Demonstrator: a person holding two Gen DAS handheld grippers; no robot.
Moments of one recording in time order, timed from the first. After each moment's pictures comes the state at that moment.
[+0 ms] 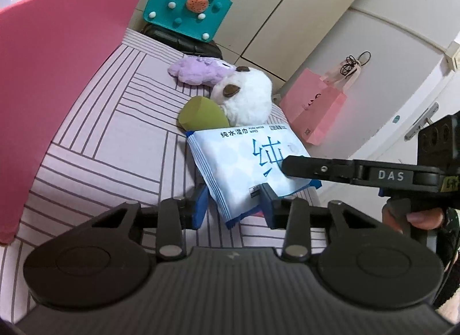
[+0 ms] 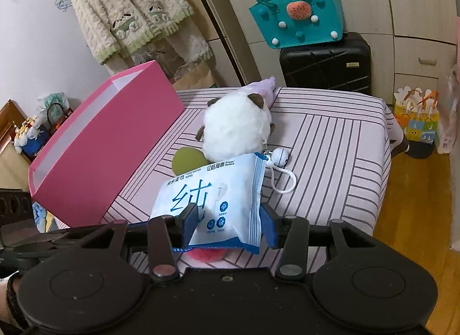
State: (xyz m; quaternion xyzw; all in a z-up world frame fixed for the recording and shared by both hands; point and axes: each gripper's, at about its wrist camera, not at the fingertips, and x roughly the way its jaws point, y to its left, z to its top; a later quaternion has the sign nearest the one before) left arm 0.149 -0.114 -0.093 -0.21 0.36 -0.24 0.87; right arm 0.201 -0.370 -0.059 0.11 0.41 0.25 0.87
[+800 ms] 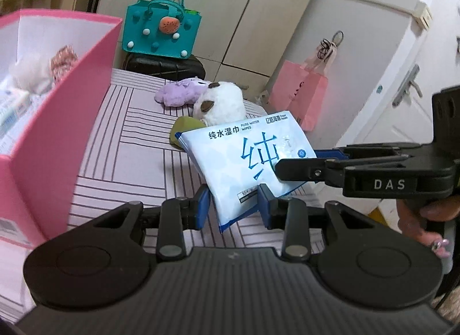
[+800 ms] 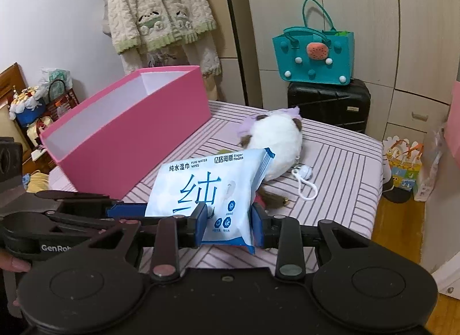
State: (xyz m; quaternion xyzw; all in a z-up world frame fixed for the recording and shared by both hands) left arm 0.110 -0.102 -0.050 -0.11 0.33 -0.27 0.90; right arm 0.136 -0.330 -0.018 0.01 0.36 0.24 0.90
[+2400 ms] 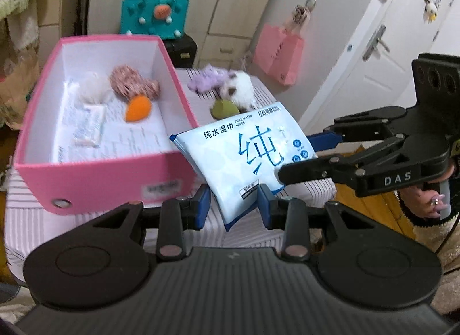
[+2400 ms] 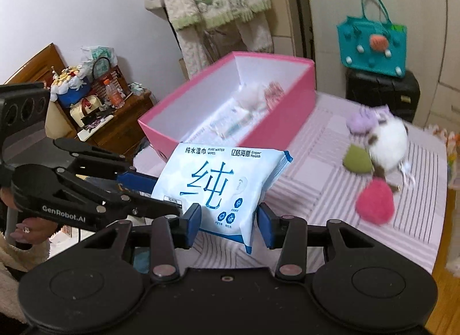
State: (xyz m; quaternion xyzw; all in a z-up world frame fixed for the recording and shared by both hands) left arm 0.061 0.055 0.047 -0.04 0.40 -0.33 0.85; right arm 0.065 -0.190 0.057 0.01 0.41 0.30 0.86
